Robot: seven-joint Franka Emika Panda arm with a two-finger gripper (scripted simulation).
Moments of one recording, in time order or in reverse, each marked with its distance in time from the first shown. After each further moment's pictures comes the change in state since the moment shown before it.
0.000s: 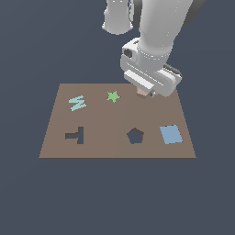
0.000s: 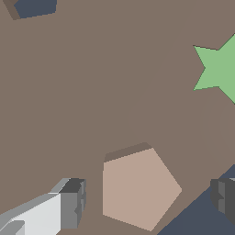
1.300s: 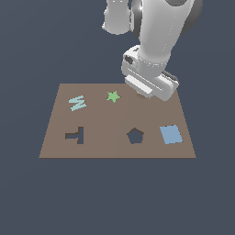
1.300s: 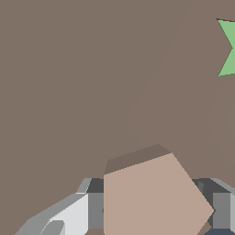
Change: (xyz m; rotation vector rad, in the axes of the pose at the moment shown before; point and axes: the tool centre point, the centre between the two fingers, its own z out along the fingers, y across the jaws) arm -0.003 -0.003 0.022 0.002 -0.001 0.017
